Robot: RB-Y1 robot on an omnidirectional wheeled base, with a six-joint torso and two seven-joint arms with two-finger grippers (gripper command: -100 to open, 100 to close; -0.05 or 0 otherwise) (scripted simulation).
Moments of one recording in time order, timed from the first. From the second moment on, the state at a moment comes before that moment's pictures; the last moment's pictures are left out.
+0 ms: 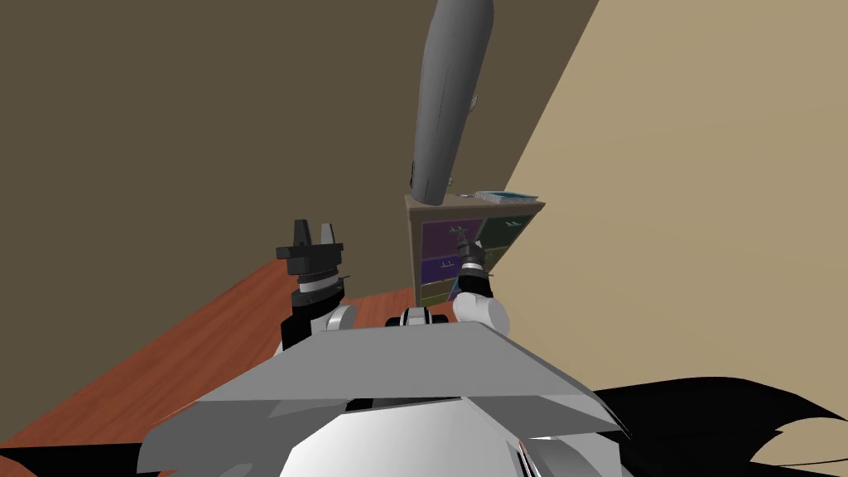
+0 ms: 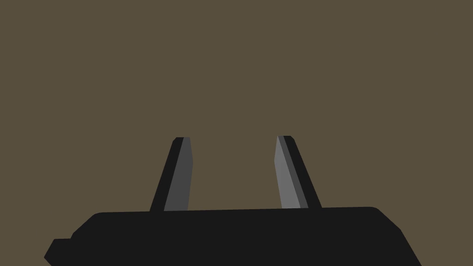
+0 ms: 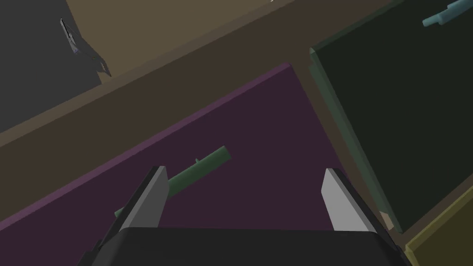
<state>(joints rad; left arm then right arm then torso) 0.48 0.00 -0.07 -2.38 0.02 -0.59 0.07 0.33 -0.21 0.44 -2.46 -1.81 -0.70 -0.10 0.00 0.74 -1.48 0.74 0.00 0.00</state>
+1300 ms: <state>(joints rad) 0.48 0.00 -0.07 -2.38 0.02 -0.59 0.07 0.28 -0.14 0.52 -2.48 -2.13 -0.73 -0.18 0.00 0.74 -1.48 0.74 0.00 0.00</state>
